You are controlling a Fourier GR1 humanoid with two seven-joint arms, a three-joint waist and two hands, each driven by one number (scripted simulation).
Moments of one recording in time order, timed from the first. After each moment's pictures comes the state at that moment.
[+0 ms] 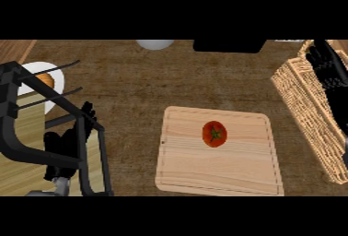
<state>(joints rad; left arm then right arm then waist) 0.00 0.29 -0.19 -1.57 0.12 0.20 0.19 -0.27 -0.58 0.08 -1.63 -0.20 -0.06 -0.06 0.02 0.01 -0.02</state>
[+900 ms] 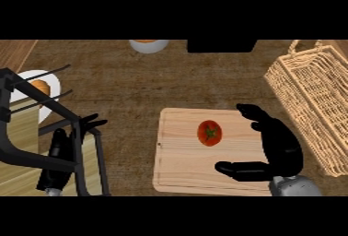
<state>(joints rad) 0.06 0.35 -0.22 -1.60 0.06 0.16 0.13 -0.12 -0.18 0.23 -1.60 -0.06 -0.04 -0.84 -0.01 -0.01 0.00</state>
